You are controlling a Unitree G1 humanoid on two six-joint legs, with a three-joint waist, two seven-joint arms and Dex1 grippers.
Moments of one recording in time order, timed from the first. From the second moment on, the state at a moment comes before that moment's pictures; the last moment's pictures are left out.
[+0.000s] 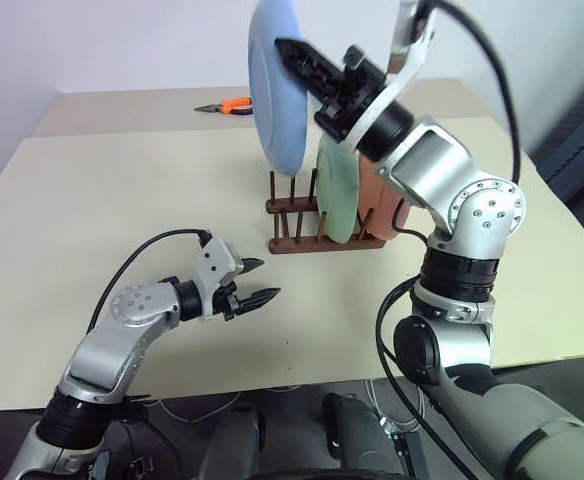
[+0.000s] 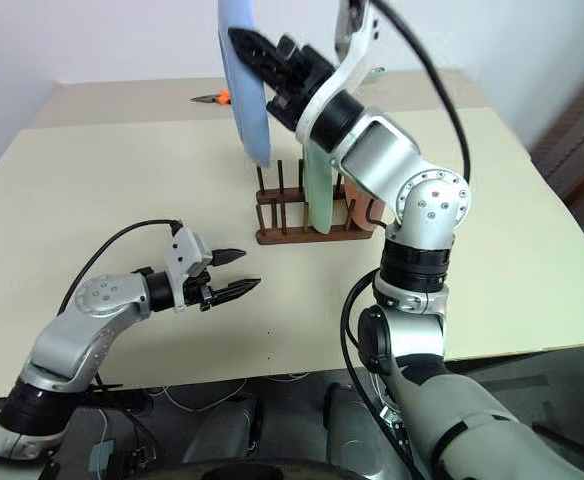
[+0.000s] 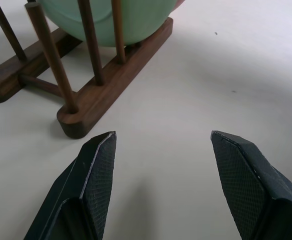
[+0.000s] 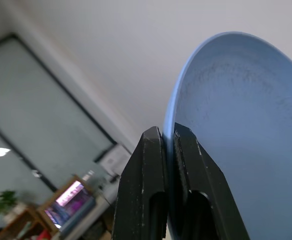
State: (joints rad) left arm -0.16 0.59 -0.11 -0.40 -0.35 0.51 -0.76; right arm -0.94 -0.04 -0.27 -0.09 1.30 0.96 -0.16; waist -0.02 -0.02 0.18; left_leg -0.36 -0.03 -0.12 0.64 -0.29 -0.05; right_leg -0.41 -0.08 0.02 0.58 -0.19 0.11
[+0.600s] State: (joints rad) left arm -0.16 0.60 -0.10 -0.43 -0.36 0.52 -0.75; right arm -0.89 -0.04 -0.23 -0.03 1.32 0.95 -0.34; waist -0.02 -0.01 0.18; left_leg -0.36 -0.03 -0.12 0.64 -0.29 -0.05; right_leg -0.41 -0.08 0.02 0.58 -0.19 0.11
